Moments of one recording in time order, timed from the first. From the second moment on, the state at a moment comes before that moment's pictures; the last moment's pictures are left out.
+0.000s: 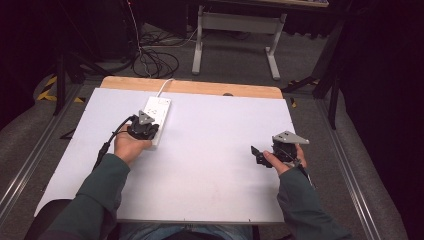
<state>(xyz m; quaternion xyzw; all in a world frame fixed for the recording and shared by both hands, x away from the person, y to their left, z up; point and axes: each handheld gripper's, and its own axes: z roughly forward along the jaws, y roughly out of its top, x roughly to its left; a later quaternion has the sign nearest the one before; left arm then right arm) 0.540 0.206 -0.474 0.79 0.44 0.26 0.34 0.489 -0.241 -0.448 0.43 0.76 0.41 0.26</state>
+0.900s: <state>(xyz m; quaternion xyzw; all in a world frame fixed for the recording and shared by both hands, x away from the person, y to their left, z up) 0.537 0.209 -0.469 0.77 0.45 0.26 0.37 0.490 -0.240 -0.448 0.43 0.76 0.41 0.26</state>
